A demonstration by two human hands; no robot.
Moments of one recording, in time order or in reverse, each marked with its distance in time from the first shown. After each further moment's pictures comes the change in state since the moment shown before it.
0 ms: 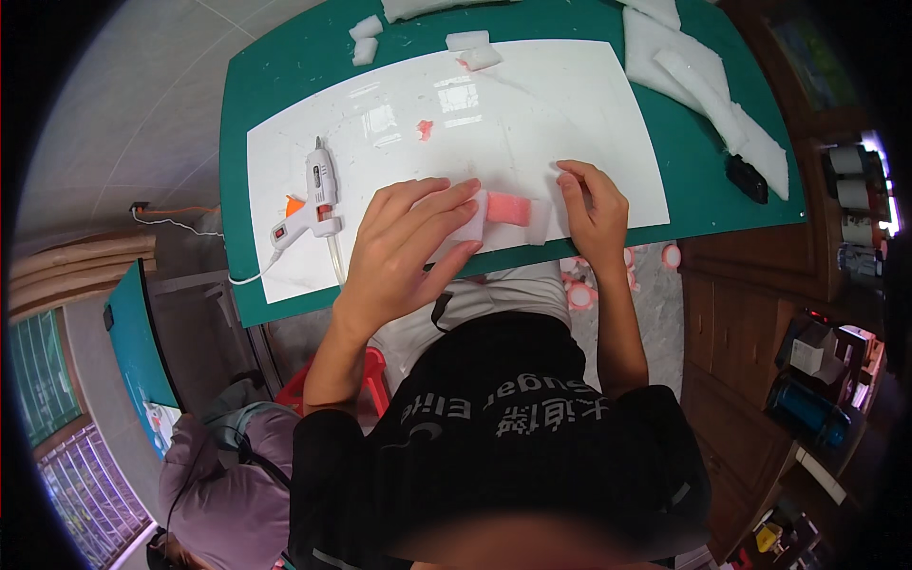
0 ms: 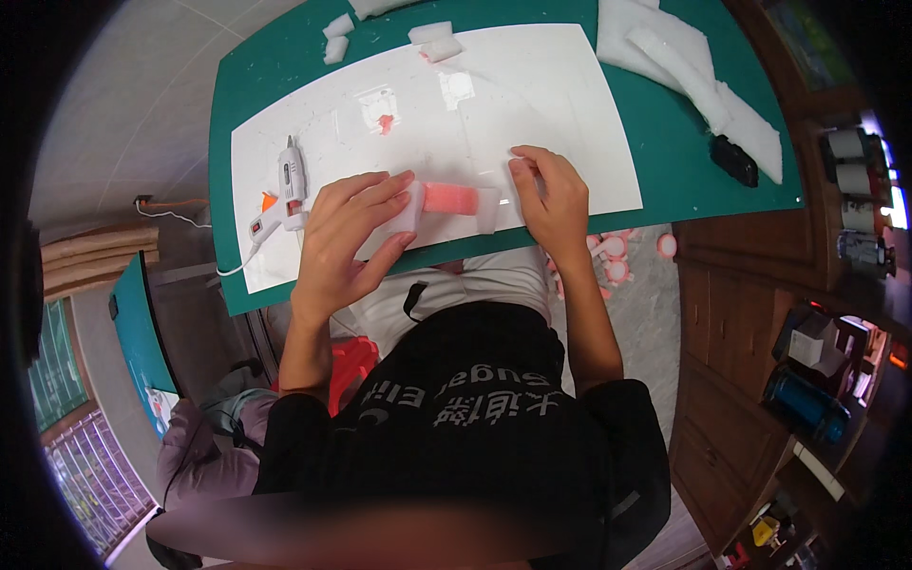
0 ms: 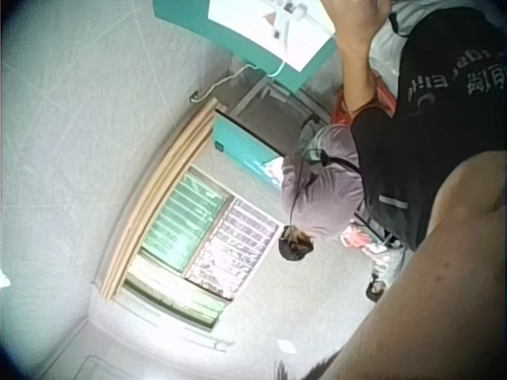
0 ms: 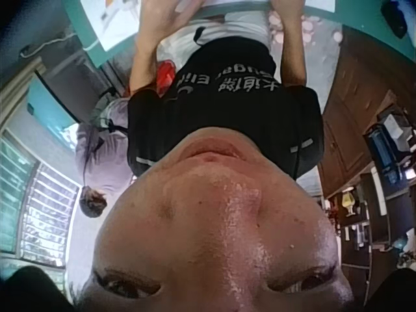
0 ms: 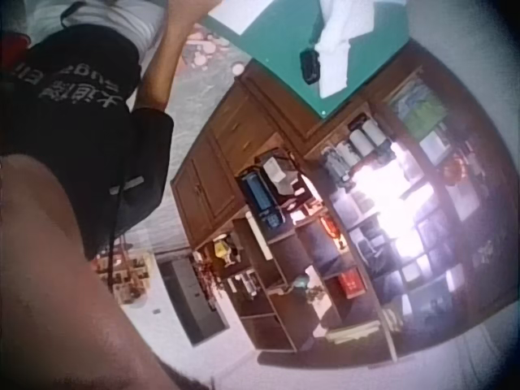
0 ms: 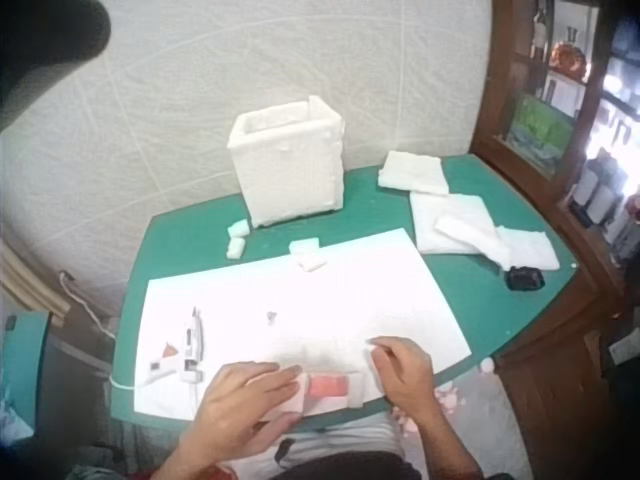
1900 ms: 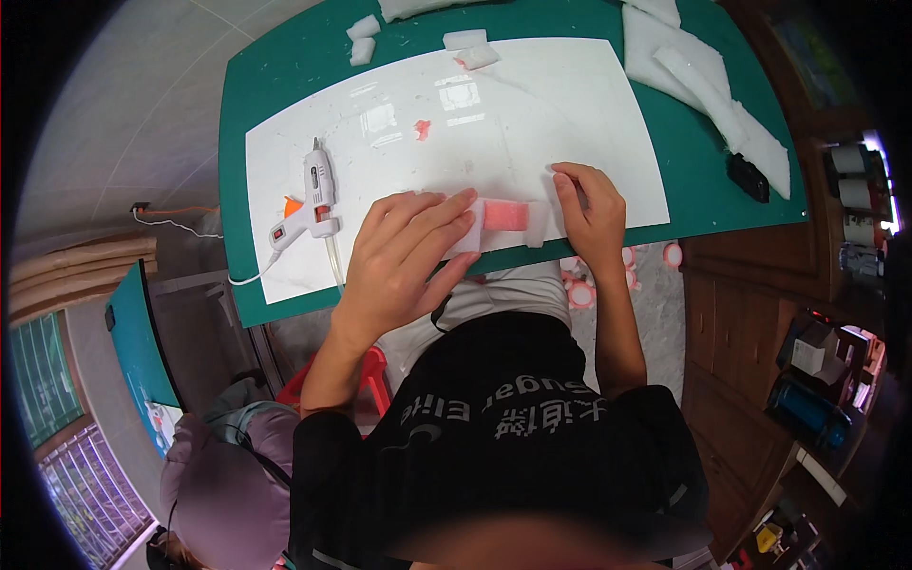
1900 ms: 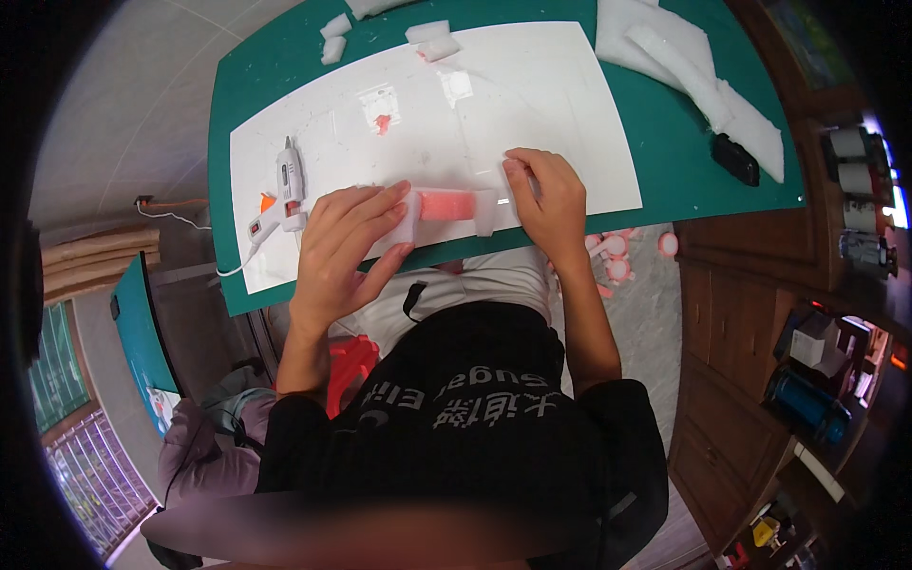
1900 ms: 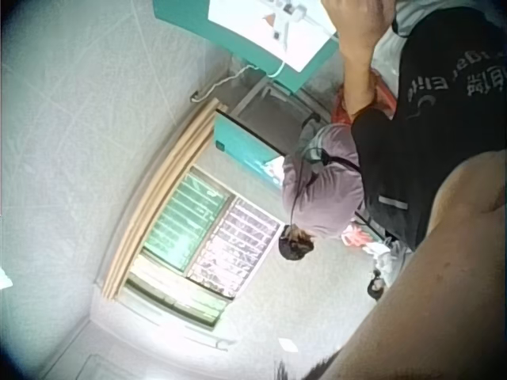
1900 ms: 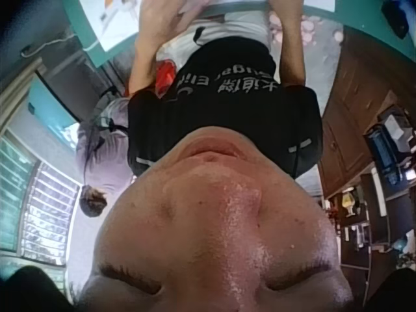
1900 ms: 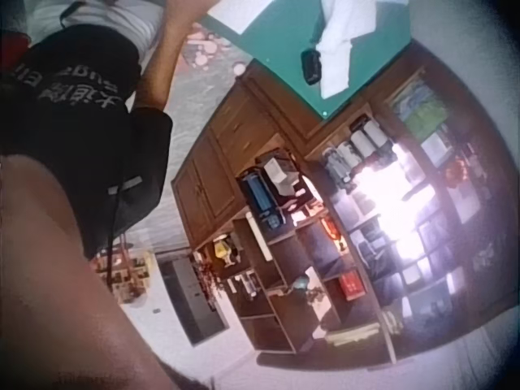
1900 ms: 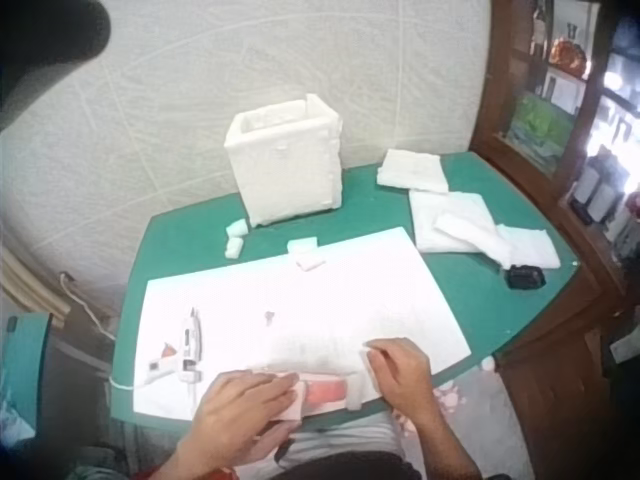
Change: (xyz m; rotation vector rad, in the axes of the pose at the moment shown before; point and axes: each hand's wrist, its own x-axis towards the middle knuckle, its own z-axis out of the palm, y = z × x) left_hand -0.005 0.005 0.001 0.078 0.007 0.048; right_hand 0.002 -0.001 0.001 -0.042 0.014 -0.097
